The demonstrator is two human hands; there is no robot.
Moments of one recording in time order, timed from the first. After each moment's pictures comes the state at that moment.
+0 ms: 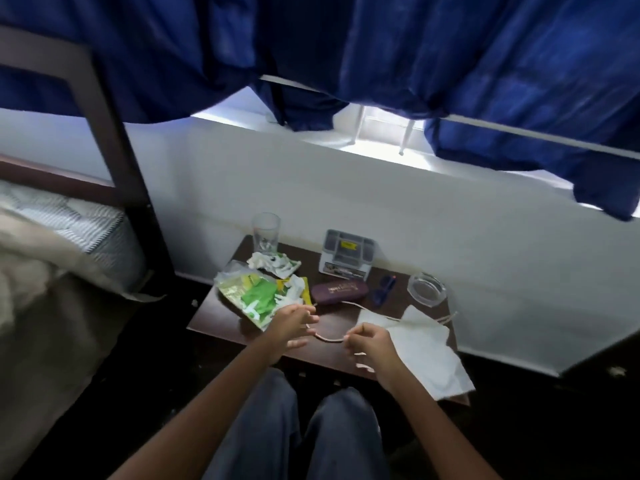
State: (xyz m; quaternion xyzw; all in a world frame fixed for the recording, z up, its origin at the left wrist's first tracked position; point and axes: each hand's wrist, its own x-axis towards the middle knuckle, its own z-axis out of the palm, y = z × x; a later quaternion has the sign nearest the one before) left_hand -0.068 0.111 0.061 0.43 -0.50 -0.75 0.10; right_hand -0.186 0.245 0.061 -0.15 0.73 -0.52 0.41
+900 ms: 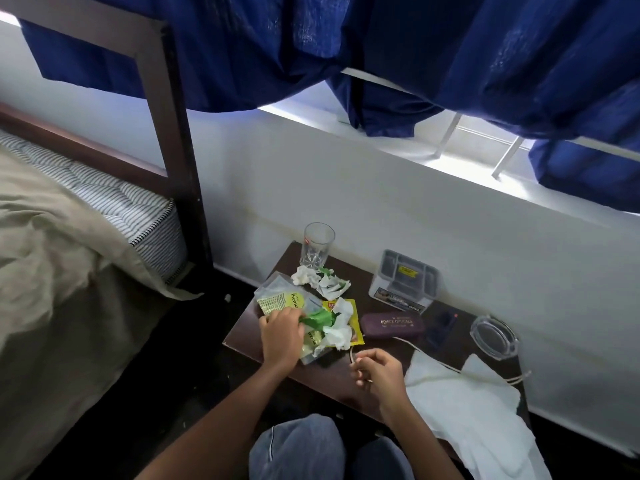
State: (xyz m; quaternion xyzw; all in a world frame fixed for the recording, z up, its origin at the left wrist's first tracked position) left_hand -0.048 0.015 -0.019 0.52 -0.80 -0.22 0.20; right_hand -0.166 0.148 0.016 -0.07 0.72 -0.55 0.42
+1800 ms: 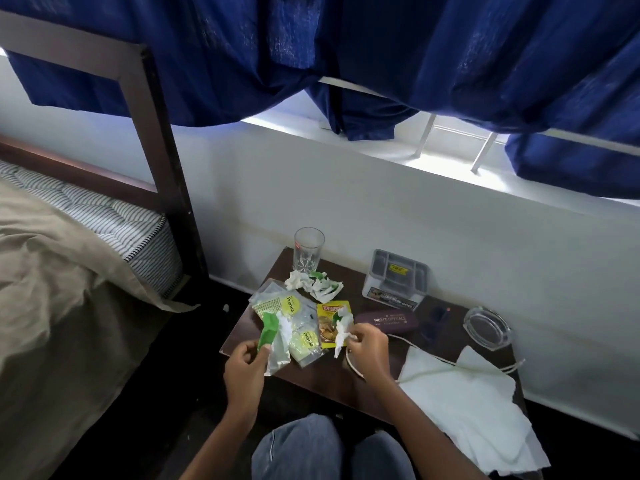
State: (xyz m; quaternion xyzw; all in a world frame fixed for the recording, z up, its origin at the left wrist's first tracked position) left_hand 0.011 0.061 0.012 0.57 -0.47 -0.55 0.38; right_hand -0.186 0.113 0.000 -0.35 0.85 -0.36 0.17
